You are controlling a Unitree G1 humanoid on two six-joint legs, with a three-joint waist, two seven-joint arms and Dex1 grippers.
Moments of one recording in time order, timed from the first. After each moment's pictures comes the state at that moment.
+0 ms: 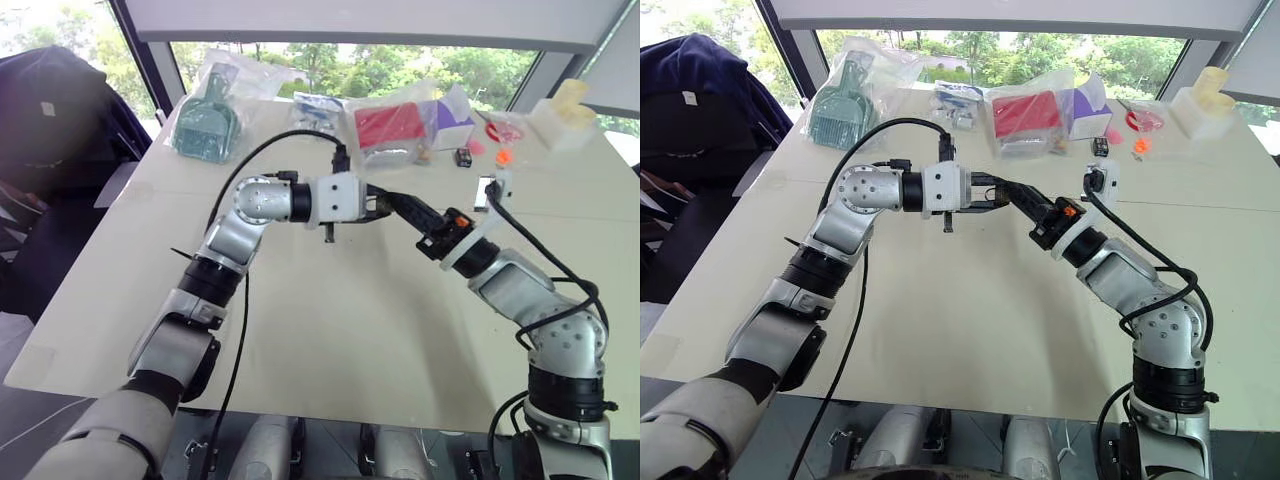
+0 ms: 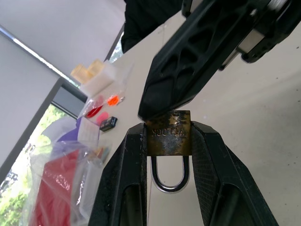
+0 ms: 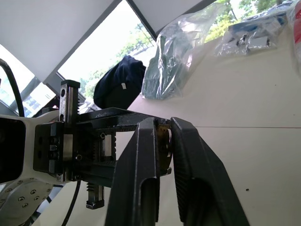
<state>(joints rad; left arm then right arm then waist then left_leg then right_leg) -0.95 0.27 -0.28 0.41 0.05 -0.27 -1.02 -0.35 -0.40 -0.25 -0.35 1.28 0.80 0.08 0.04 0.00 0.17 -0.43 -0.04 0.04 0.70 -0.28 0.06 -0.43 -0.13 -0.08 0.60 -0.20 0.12</state>
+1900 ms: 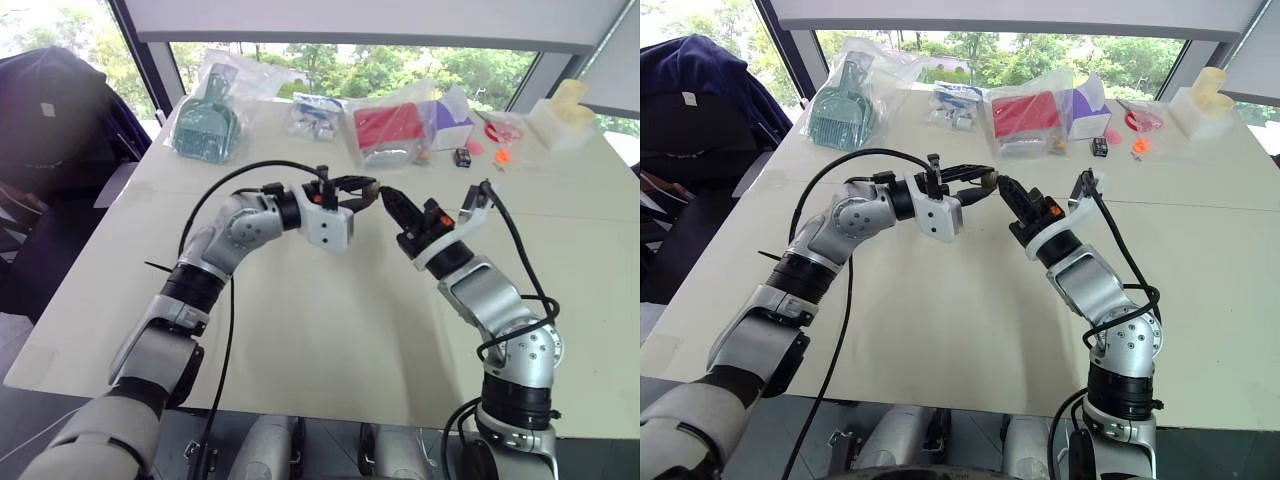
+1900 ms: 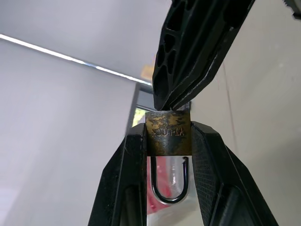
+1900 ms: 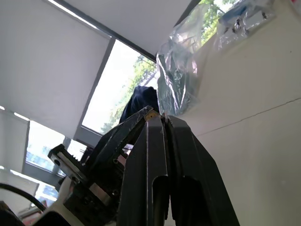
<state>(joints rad) -0.91 0.35 -0.30 0.50 0.50 -0.75 -0.47 -0.35 -0.13 -0.24 -0.35 1.51 0.69 -0.31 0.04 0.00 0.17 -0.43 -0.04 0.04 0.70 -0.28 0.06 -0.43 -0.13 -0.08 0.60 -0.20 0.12</state>
